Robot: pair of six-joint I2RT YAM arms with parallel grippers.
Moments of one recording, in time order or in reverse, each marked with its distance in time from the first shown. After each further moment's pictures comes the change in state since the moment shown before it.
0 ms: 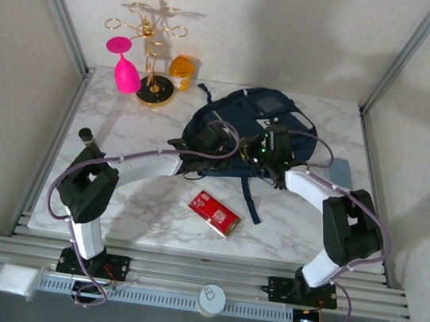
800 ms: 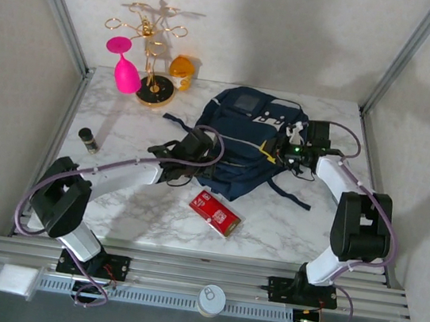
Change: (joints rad) left arm 0.022 -0.176 -0.155 -0.012 -0.023 0.051; right arm -0.337 -0.014 0.107 -0.396 -0.488 -0.597
